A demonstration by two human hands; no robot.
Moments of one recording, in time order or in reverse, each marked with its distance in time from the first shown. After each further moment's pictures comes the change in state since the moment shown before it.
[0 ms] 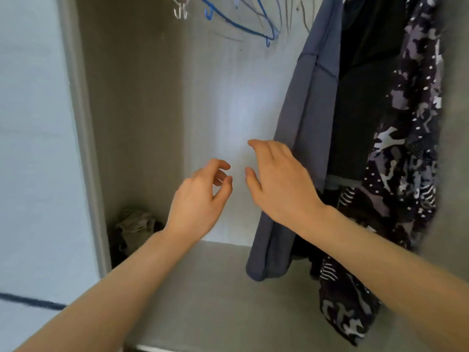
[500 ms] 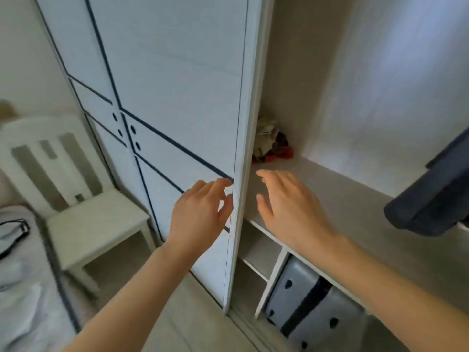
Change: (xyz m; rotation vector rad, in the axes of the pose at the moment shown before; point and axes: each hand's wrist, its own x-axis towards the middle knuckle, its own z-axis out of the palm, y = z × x) left_hand -0.249 -0.090 -0.100 0.702 -0.078 -0.426; right_hand -0.128 -0.160 0.148 0.503 -0.403 -0.359
